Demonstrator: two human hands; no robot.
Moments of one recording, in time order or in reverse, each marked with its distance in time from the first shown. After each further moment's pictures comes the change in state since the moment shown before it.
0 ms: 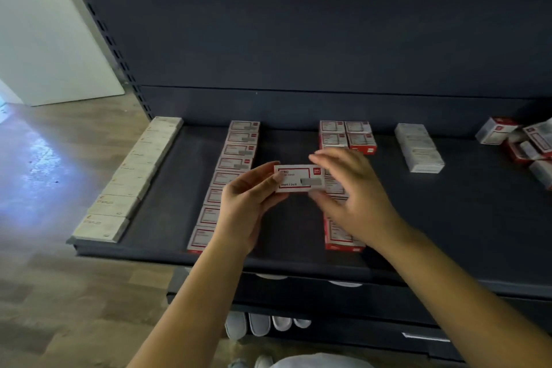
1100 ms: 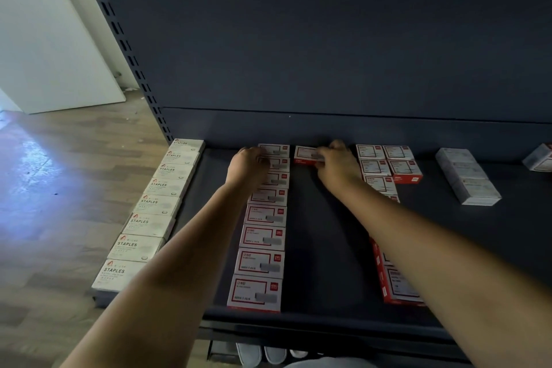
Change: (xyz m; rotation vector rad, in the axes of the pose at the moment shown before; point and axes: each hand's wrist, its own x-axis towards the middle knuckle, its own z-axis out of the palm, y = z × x) left_hand 0.181 0.035 -0.072 1.377 0.061 0.192; right_hand 0.134 0.076 0.120 -0.320 -0.255 0.505
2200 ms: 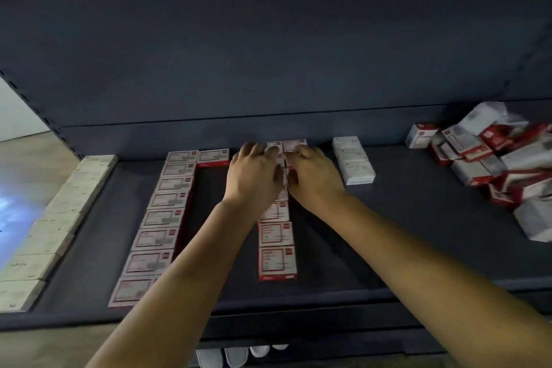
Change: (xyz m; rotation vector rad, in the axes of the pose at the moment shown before) left_hand -0.101 0.179 0.077 0.377 0.097 0.461; right_hand -0.106 0.098 -0.104 0.007 0.164 -0.193
